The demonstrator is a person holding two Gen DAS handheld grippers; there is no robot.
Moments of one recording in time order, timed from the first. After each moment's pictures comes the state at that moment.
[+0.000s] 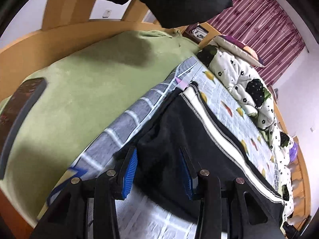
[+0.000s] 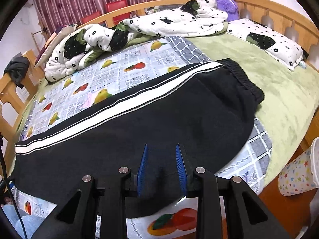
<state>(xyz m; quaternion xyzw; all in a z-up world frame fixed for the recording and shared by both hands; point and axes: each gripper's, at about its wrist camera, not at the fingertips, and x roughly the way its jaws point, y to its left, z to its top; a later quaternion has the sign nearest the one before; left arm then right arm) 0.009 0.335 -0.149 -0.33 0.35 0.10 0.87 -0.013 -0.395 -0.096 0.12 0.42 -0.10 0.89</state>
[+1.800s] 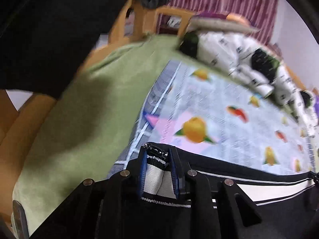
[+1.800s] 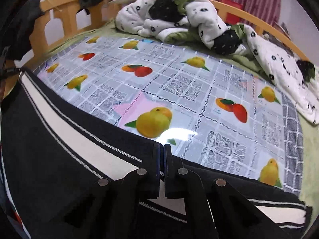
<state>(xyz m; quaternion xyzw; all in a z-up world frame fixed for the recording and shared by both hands) 0.186 0.309 -0.112 -0.13 0.41 0.11 0.90 0.217 -0.305 -0.145 -0.14 0.43 0.19 0.87</state>
